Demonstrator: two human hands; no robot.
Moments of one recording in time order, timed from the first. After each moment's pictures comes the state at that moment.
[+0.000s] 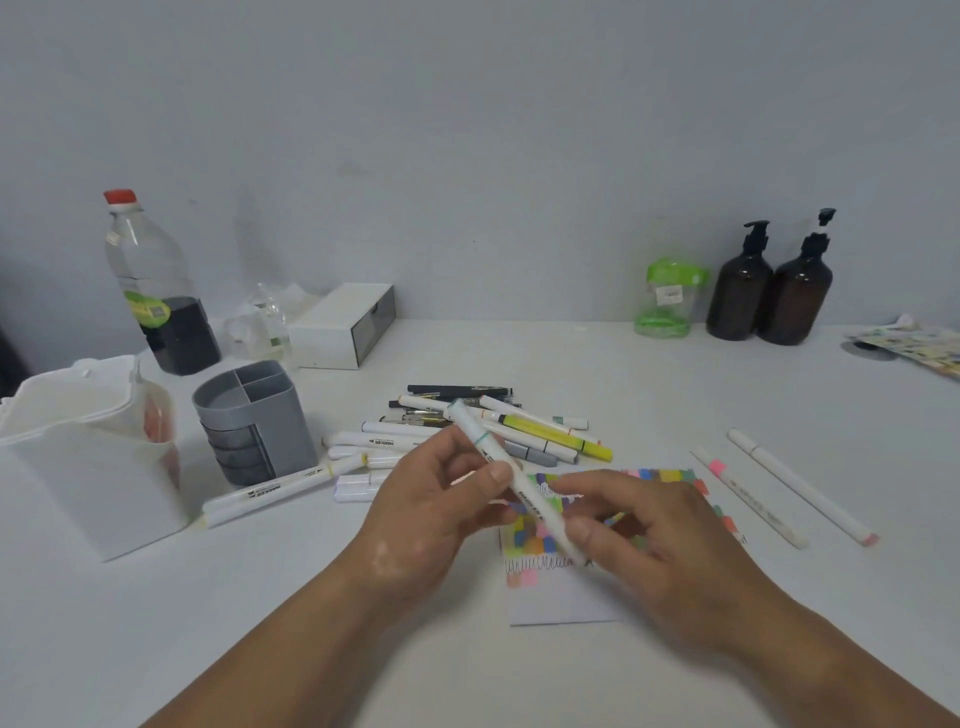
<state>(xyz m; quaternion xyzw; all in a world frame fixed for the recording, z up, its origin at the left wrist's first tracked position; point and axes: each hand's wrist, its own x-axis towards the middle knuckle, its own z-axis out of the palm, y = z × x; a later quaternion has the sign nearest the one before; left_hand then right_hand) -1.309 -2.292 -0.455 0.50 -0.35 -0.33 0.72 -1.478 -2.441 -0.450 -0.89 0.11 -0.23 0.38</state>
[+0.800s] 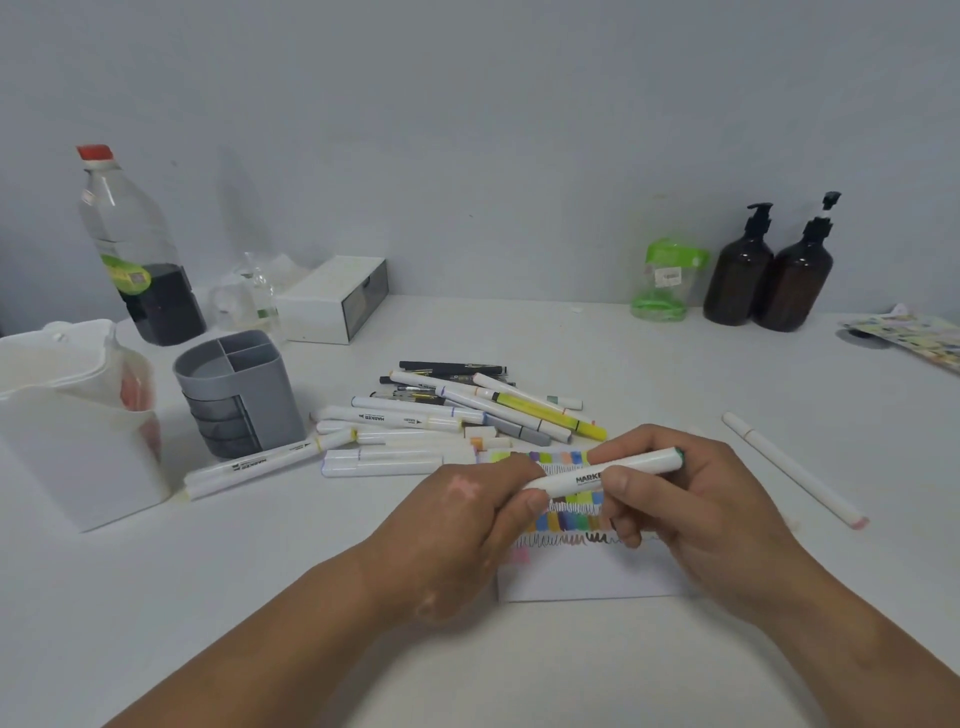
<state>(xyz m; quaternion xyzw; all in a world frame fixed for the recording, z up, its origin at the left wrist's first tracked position) -1.330 -2.285 -0.448 0.74 -0.60 -0.06 0.31 -1.485 -2.455 -0.443 -0.71 0.09 -0.25 0.65</state>
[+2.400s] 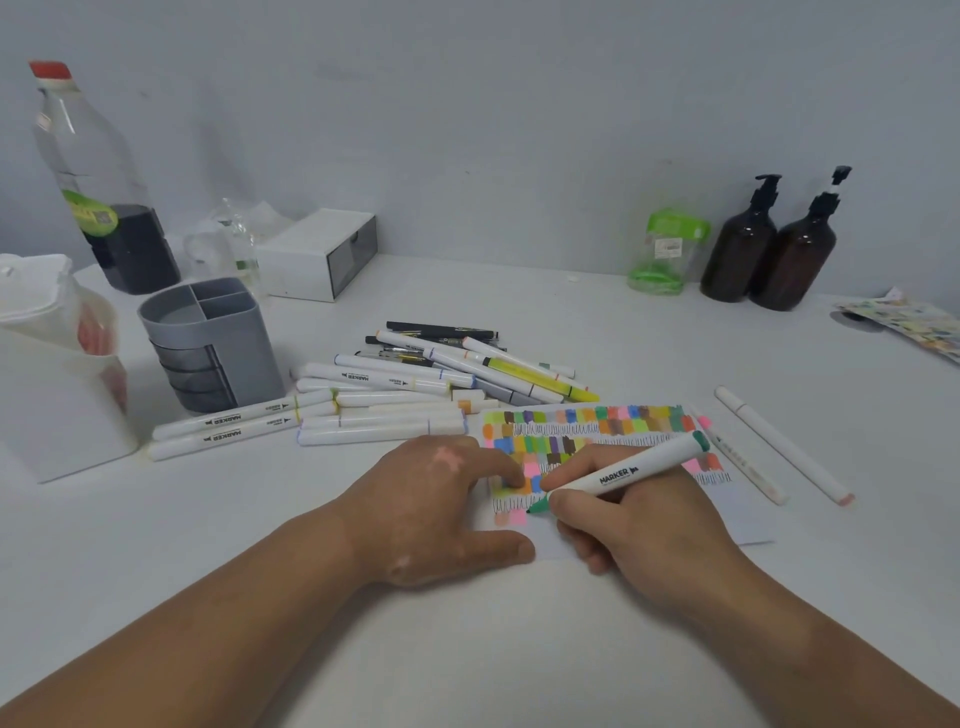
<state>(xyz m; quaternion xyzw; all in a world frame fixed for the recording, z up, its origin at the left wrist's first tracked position) -1.315 -2.286 -0.462 0.78 -0.59 -0.06 0.19 -1.478 -2.427 -0.458 -0.81 0.24 -0.16 0.52</state>
